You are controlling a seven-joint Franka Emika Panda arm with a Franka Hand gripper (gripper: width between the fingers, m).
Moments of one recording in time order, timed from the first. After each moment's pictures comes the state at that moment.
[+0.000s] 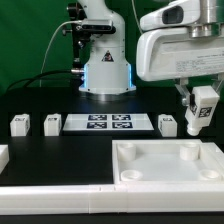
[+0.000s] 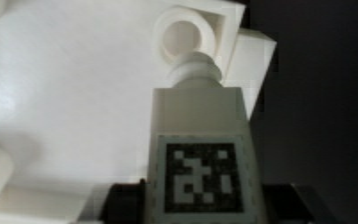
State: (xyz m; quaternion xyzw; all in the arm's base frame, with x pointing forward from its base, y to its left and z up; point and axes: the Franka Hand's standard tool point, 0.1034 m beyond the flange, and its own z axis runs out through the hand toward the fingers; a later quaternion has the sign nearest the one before) arm 0.530 0.124 0.105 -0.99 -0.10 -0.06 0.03
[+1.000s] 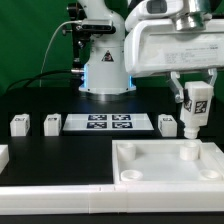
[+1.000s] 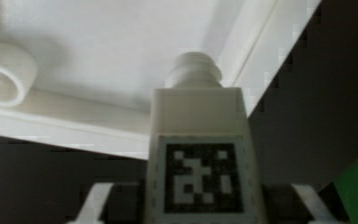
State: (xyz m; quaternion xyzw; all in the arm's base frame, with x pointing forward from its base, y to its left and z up) arm 0.557 0.107 0.116 -0.97 -0.14 -0.21 0.03
